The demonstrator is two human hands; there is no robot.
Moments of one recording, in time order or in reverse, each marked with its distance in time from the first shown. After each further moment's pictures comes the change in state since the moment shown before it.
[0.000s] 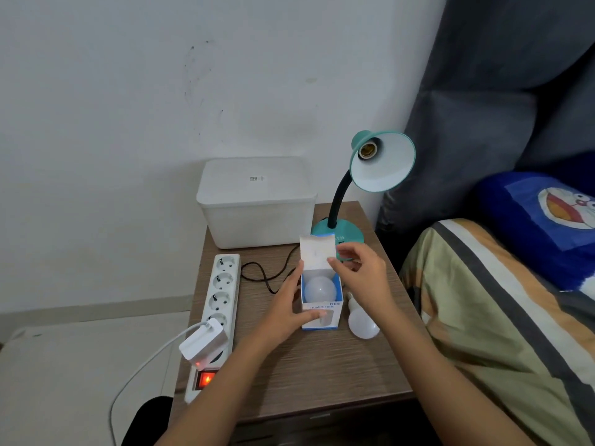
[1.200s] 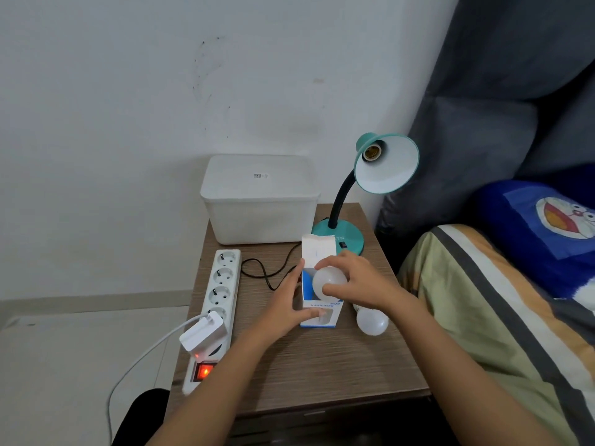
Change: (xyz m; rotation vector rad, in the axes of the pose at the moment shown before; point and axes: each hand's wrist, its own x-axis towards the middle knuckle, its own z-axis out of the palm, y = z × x) left_hand -0.001 0.004 0.000 0.068 -0.007 -0.020; right_hand 0.000 -0.031 -0.024 -0.361 -0.652 -0.005
